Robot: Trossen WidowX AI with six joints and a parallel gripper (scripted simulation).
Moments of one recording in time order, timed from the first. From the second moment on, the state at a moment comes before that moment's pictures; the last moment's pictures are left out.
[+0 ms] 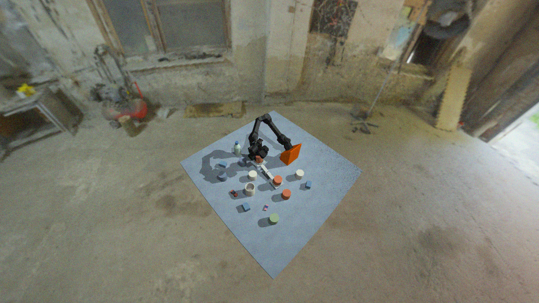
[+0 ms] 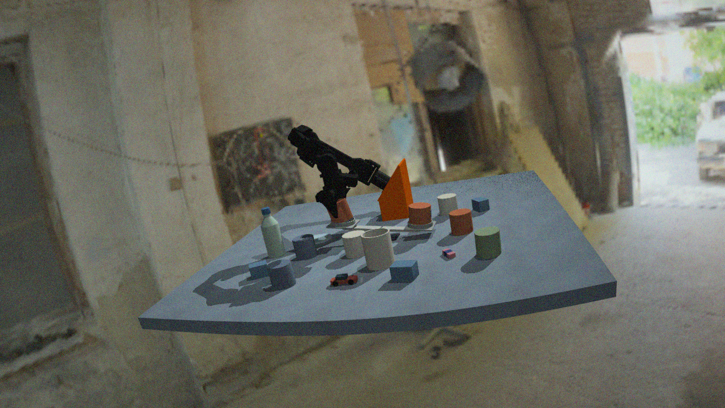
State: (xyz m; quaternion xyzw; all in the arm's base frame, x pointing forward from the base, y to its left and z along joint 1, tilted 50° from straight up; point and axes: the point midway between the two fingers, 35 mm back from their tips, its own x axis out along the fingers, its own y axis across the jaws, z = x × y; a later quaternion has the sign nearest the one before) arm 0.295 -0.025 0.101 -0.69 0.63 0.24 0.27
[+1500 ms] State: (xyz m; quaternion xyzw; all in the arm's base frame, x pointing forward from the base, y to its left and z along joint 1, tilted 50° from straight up) arm 0.287 0.016 0.141 -0.69 0.63 0.23 0.26
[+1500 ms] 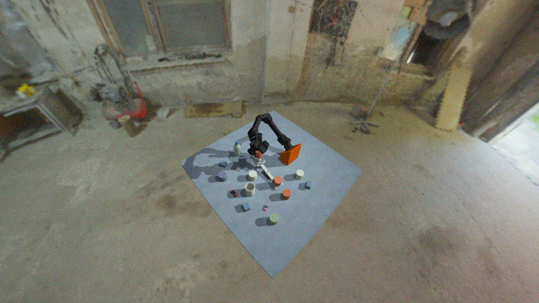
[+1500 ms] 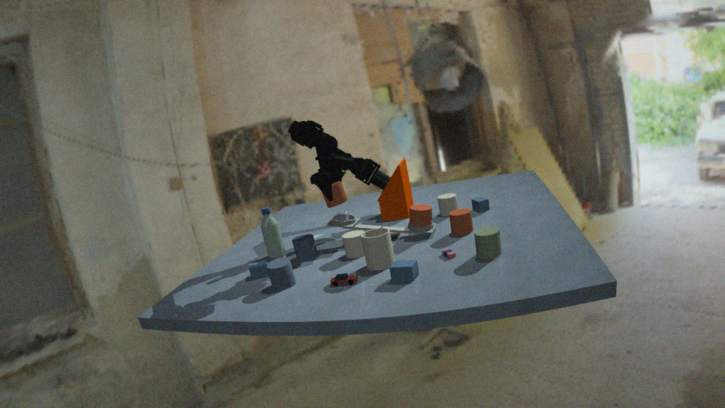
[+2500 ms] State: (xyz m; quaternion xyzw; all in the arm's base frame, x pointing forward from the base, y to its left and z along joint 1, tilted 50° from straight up) arm 0.282 0.026 0.153 -0.69 0.63 0.23 0.26
